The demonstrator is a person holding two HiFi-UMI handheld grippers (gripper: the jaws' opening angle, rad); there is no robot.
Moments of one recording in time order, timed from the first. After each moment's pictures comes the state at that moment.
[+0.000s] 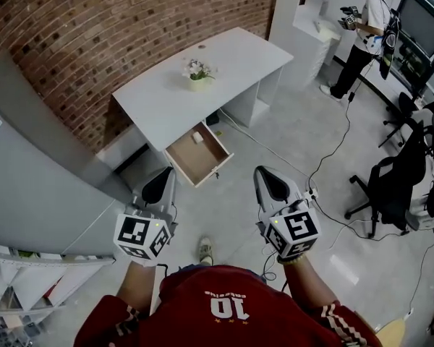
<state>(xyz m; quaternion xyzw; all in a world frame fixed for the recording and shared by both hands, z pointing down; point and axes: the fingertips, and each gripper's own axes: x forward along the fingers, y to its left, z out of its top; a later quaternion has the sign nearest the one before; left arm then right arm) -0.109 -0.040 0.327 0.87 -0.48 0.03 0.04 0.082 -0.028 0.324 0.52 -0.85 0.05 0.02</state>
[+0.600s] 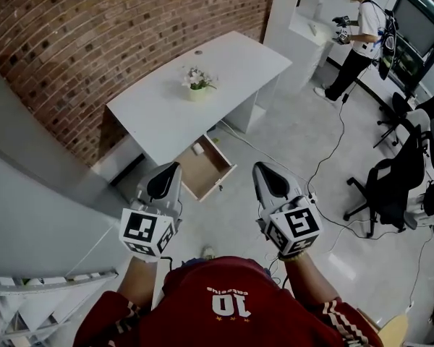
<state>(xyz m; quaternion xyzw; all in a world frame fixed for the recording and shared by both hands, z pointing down) -0.135 -0.126 0.320 0.90 -0.44 0.04 0.01 0.034 -0.105 0.310 0.53 -0.85 0.03 0.03</state>
